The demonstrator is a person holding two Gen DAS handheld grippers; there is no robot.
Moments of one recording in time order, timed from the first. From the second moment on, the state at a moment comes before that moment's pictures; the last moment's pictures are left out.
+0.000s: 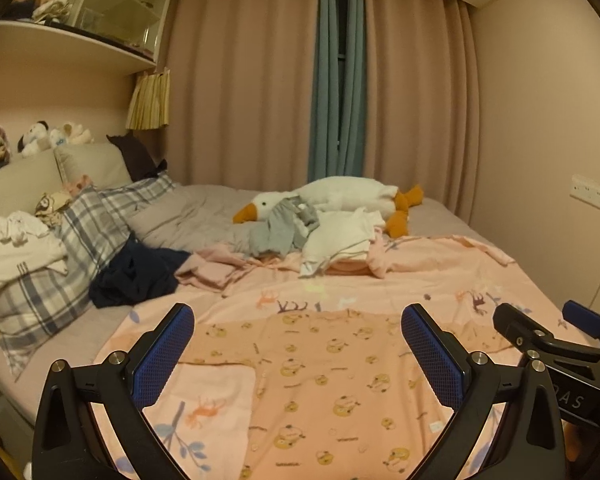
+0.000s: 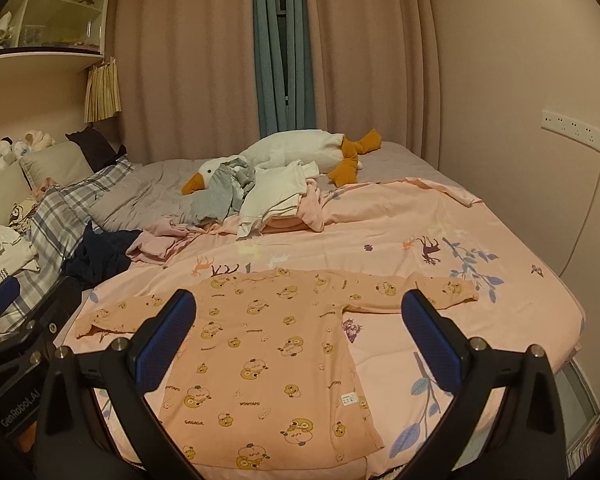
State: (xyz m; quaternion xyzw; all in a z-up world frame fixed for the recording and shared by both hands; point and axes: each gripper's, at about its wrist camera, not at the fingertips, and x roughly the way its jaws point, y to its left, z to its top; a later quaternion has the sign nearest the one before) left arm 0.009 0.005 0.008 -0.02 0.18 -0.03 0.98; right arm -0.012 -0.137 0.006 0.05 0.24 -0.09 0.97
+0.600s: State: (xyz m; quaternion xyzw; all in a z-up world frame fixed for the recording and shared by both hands) left arm 0.011 0.015 0.008 -0.03 0.18 0.00 0.98; right arm -0.010 -0.132 0.008 0.04 0.23 -0.10 0.97
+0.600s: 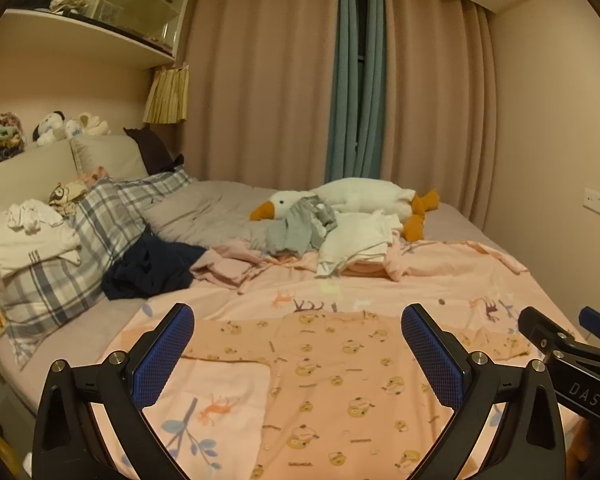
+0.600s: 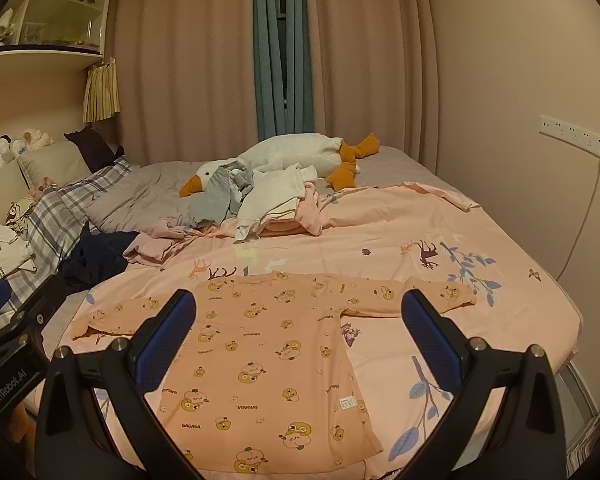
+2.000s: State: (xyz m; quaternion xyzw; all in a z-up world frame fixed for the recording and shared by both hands) left arm 0.010 0.029 0.004 -0.05 0.20 0.01 0.98; right arm -0.018 -0.133 0.012 0.05 0.23 -0.12 0.96
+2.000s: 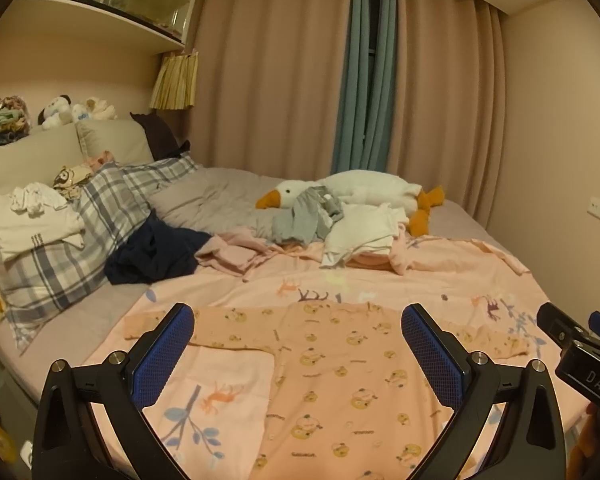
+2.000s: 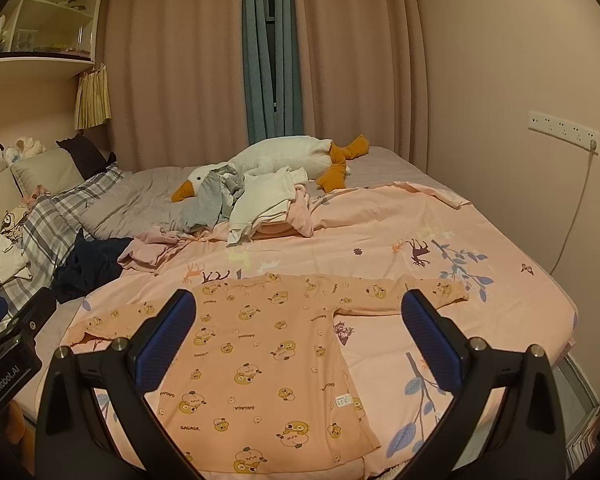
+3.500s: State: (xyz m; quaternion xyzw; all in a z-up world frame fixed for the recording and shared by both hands) left arm 0.010 0.023 -0.003 -0.04 0.21 0.00 0.98; right arm -0.009 -0.140 0.001 0.06 0.25 -0.13 0.96
